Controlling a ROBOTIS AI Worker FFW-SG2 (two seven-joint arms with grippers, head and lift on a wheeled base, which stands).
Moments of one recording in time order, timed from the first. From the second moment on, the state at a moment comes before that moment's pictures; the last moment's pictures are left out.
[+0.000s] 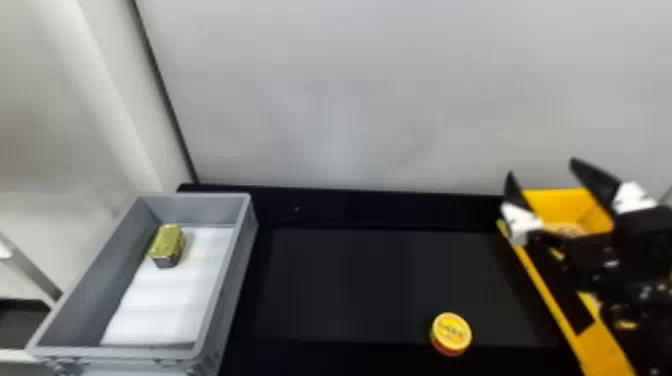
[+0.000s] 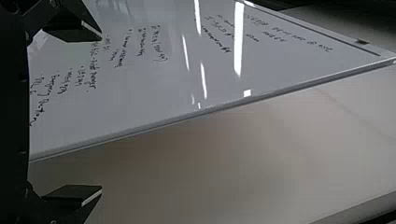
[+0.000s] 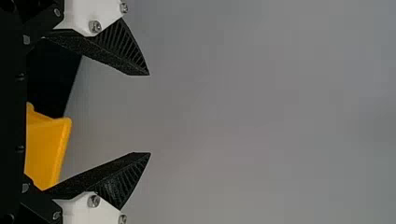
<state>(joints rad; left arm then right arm) 0.07 0.00 0.49 -2.35 -0.34 0.58 0.16 0.35 -0.26 -0.09 -2.17 0.07 0.32 0.00</state>
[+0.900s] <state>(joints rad) 0.07 0.00 0.52 -2.35 -0.34 0.58 0.15 0.48 -0.26 0.05 -2.18 0.04 0.42 0.13</state>
